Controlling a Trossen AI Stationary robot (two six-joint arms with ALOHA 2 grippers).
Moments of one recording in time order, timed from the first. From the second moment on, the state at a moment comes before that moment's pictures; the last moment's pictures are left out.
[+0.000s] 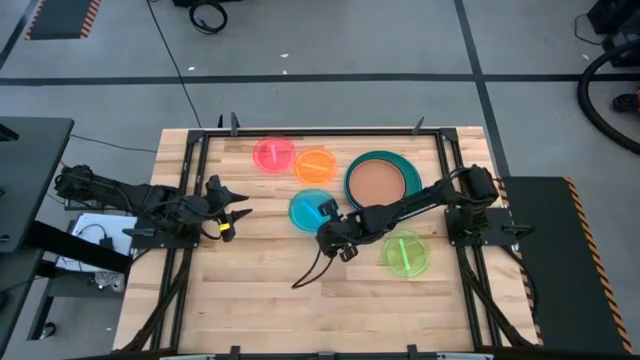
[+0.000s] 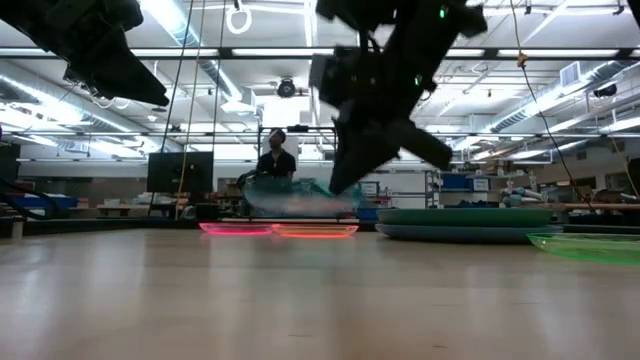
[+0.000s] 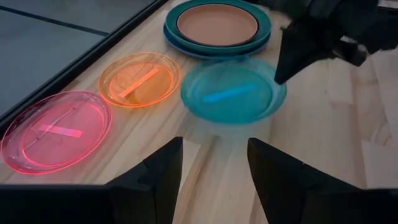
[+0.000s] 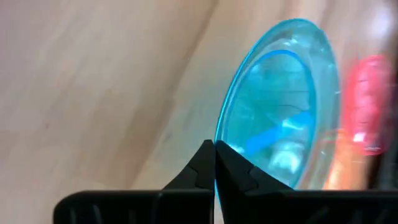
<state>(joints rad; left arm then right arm) -0.27 0.58 0.49 -0.48 -0.57 -0.37 0.20 1.91 1.29 -0.44 0.41 -0.45</state>
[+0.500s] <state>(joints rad) -0.27 0.58 0.49 -0.49 -0.57 -0.37 0.13 1.85 1.33 -0.79 0.64 -0.14</state>
